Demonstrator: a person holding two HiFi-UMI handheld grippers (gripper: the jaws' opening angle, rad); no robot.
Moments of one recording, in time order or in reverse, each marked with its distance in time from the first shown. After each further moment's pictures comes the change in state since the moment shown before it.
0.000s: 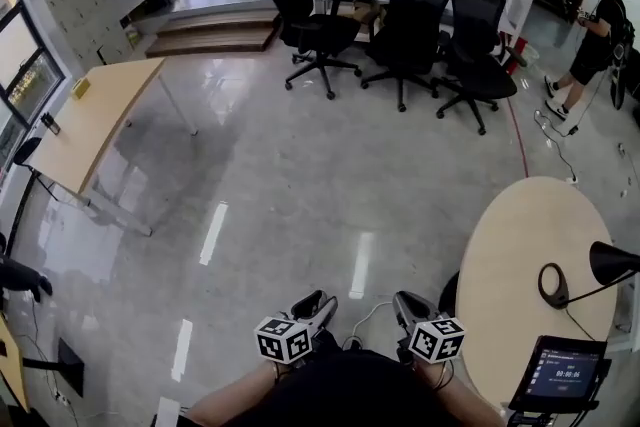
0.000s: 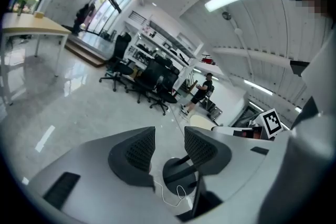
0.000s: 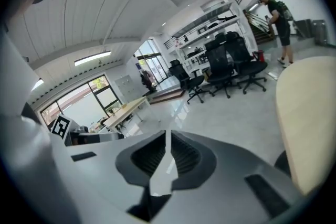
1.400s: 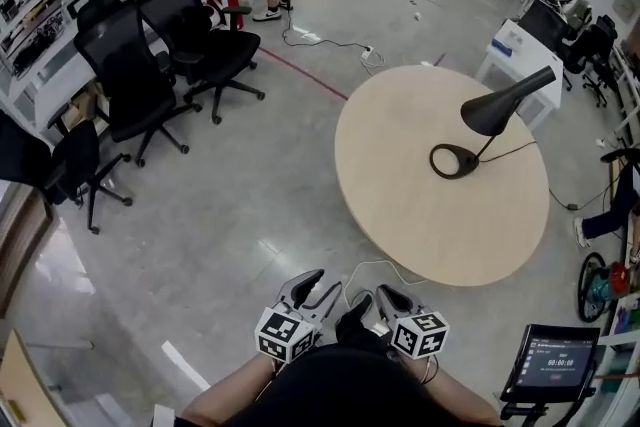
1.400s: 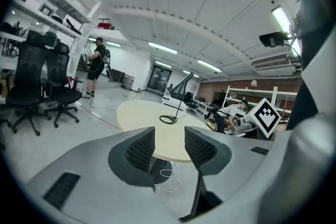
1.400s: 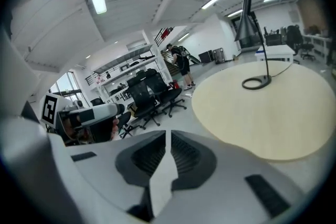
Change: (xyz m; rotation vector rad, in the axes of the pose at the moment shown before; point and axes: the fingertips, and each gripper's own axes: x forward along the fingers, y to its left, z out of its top) left arm 0.191 -0.184 0.058 0.639 0.374 -0.999; right arm -0.075 -0.088 0.017 0.436 -0.414 -0.826
